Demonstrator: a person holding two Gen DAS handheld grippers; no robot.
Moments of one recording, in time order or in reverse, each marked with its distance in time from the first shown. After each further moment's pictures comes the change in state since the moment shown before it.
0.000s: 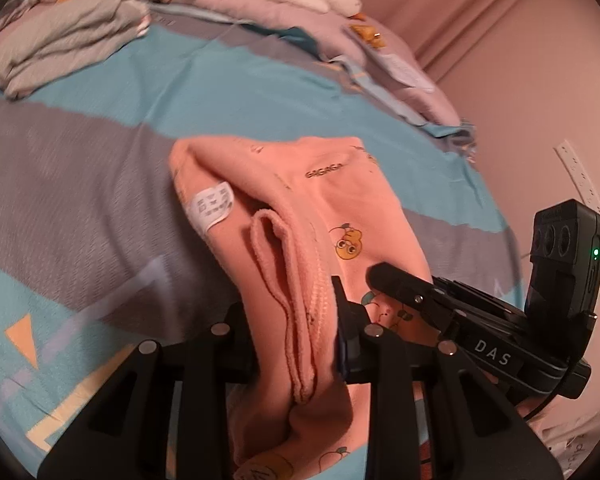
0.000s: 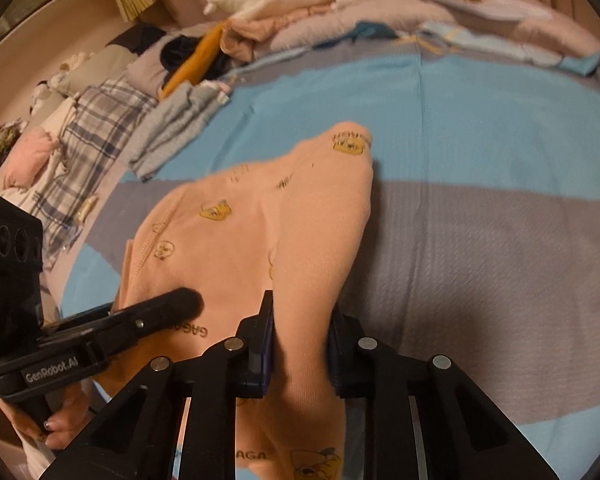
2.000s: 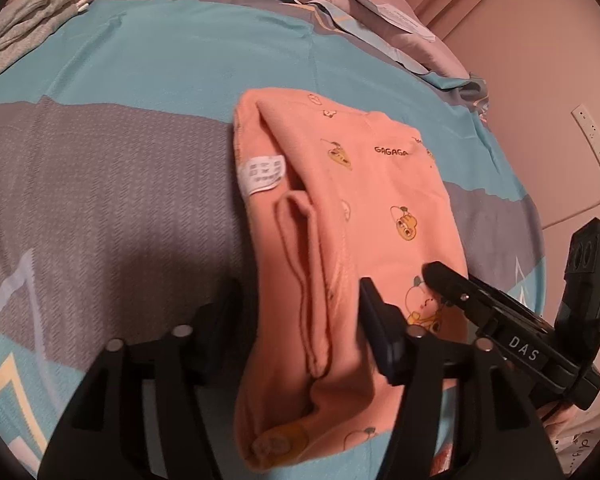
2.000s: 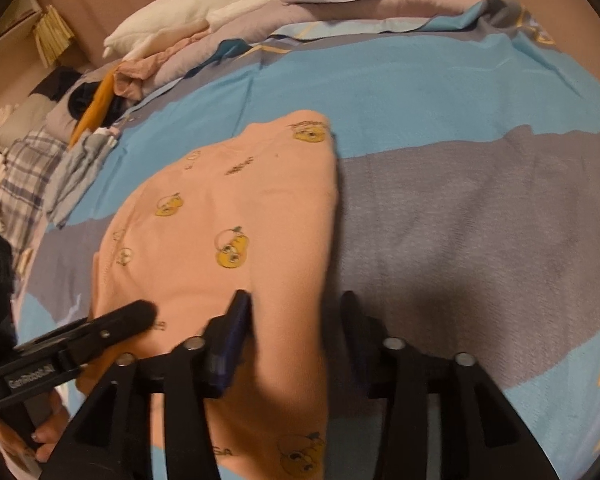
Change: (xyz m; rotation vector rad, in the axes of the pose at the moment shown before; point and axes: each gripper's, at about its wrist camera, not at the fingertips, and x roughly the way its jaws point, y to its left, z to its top) left arm 0.085 -0.045 -0.004 0.030 0.136 0.056; right arm -0.031 -0.098 -0.029 0.216 -0.024 -0.239
